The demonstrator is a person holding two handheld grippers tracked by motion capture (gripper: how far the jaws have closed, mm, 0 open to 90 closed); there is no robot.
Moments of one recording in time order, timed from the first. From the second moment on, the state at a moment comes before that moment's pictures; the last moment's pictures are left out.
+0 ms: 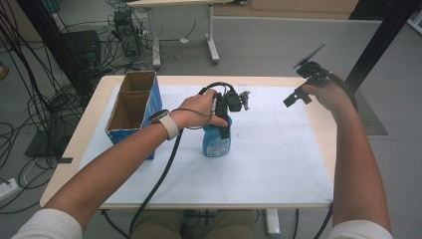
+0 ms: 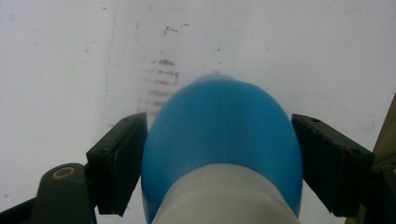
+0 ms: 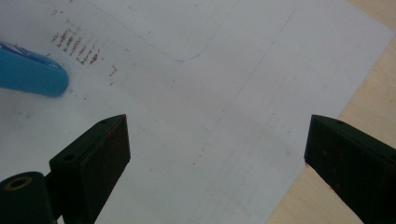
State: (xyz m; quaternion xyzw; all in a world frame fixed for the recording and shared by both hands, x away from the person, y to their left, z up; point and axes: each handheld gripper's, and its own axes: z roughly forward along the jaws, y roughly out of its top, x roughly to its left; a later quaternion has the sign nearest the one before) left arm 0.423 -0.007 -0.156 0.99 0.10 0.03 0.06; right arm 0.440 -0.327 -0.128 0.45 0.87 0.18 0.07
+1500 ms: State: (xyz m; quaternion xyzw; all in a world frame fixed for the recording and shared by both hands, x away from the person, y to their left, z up) left arm 0.429 -0.002 -0.160 0.99 0.10 0.01 0.07; right arm 0.437 -0.328 -0.125 0.45 0.87 0.18 0.07
